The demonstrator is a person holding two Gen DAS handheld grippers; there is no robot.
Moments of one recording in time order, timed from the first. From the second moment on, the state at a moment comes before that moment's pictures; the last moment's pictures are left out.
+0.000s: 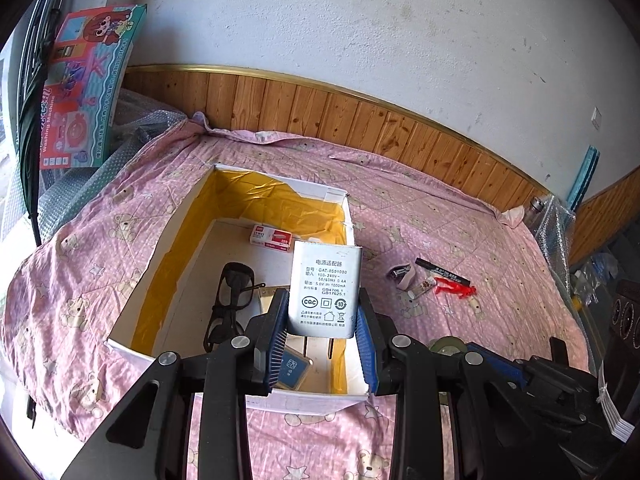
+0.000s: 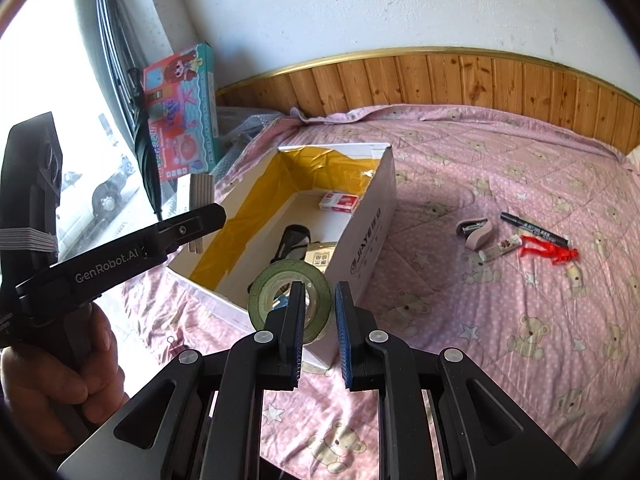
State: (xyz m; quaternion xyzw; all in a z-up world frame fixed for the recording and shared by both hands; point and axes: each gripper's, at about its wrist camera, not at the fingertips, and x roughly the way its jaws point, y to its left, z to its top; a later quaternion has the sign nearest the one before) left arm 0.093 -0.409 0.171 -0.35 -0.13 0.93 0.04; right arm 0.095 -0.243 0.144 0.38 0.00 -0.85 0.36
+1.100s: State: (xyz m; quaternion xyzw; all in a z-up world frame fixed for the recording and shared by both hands) left arm 0.032 -0.494 0.128 -0.40 -0.16 0.90 -0.01; right arm 0.031 -0.335 0.136 0.38 0.06 -0.83 0.40
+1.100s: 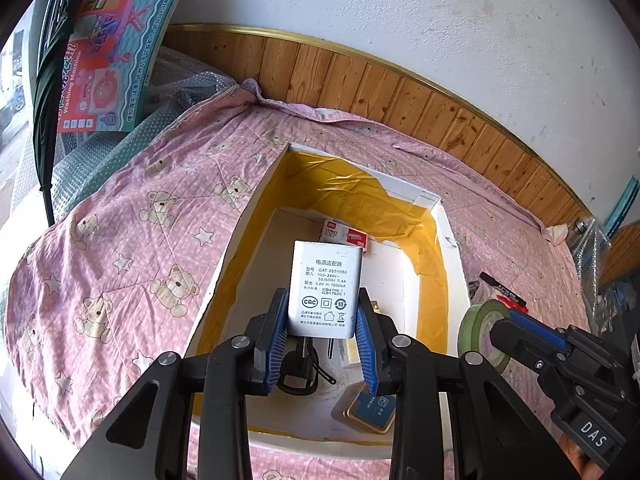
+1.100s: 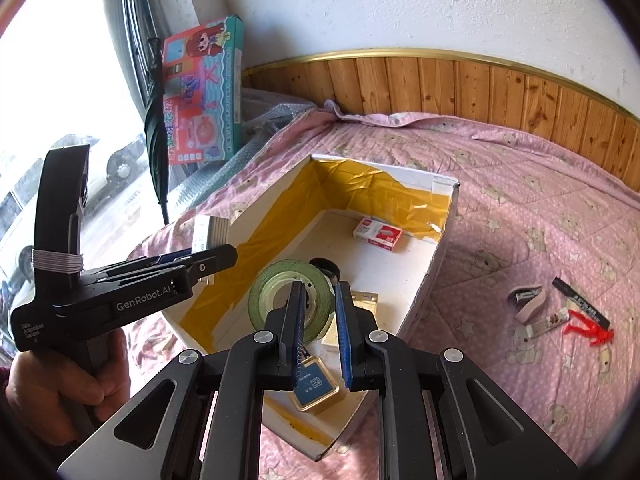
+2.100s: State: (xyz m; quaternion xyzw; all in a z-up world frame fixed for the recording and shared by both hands) left arm -0.006 -0.495 0.085 -0.48 -0.09 0.87 0.00; right arm -0.103 -0.476 0.093 0.47 0.21 -0.75 0.43
